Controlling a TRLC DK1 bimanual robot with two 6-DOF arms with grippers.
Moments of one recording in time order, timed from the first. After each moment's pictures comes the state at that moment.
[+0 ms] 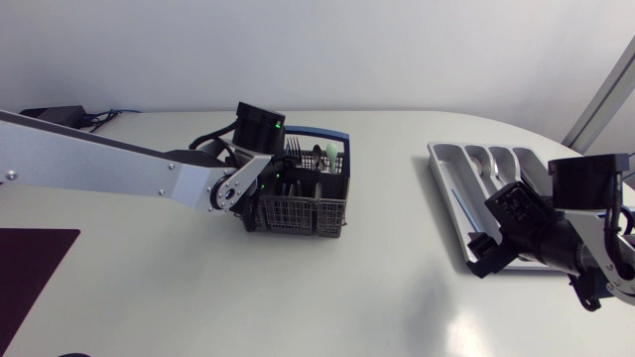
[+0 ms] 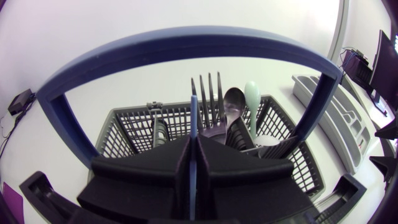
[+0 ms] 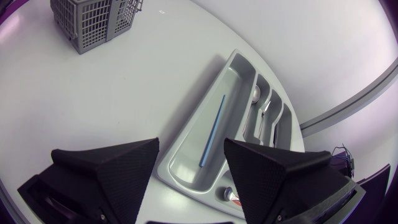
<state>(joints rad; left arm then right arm) -0.59 1.87 1.07 0.22 -0.30 -0.19 0.08 1.06 0.48 -0.19 0.11 -0.58</state>
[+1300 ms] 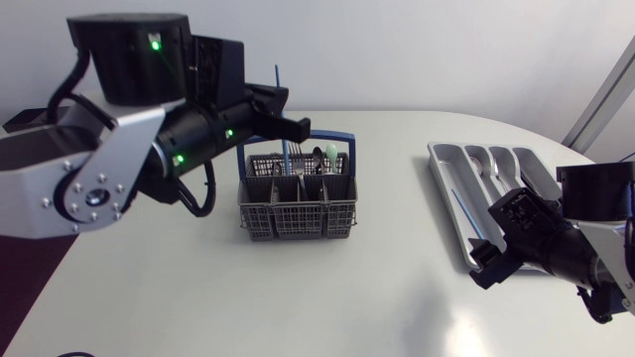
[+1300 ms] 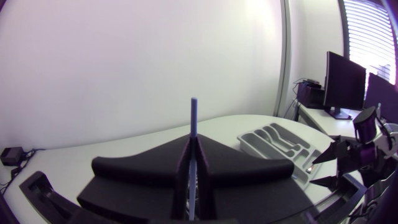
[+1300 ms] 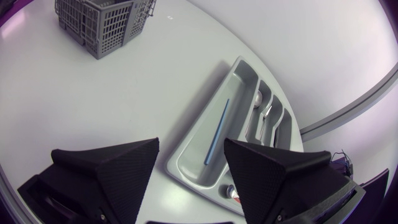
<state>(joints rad) -0.65 1.38 0.95 0.26 -0.14 -0.03 0.13 0.94 0.46 -0.28 0.11 -0.57</state>
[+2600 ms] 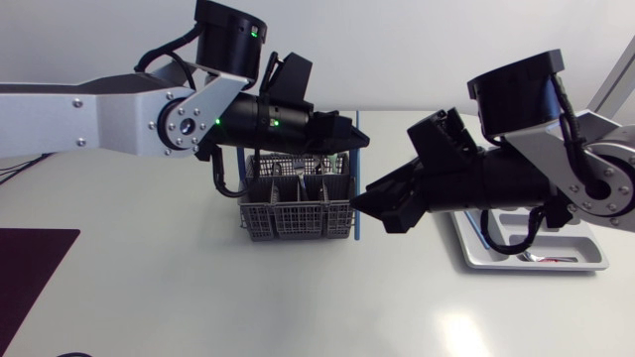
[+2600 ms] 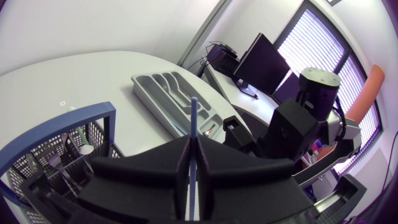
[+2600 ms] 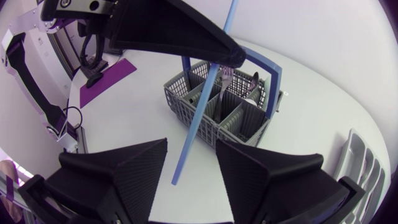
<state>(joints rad) -0.61 1.67 1.23 -0.03 0.61 -0.30 0.48 1.24 0.85 -0.32 -0.42 -0.11</state>
